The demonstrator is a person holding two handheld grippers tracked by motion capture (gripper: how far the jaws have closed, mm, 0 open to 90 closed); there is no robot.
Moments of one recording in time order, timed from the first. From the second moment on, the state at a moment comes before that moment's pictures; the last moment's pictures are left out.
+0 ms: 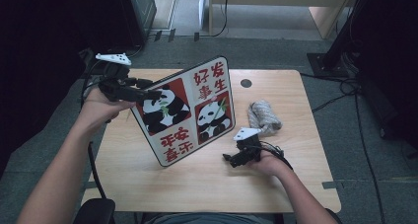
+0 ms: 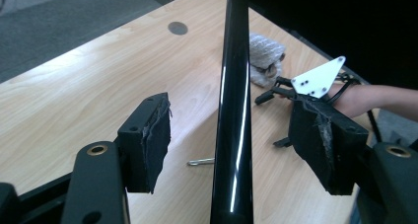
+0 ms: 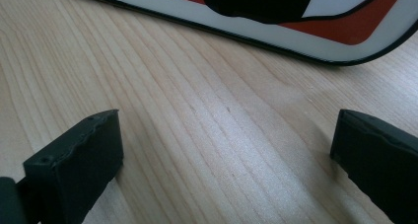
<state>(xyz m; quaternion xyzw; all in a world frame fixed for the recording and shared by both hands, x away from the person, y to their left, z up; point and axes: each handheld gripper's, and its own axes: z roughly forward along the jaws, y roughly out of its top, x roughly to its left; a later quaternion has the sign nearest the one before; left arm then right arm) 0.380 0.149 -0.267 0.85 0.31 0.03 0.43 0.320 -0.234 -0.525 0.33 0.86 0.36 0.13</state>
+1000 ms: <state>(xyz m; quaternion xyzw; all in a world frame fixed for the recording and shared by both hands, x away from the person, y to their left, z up) 0.348 0.179 -0.292 0.83 0.33 0.06 0.44 0.316 -0.236 -0.525 0.34 0.86 0.36 0.13</state>
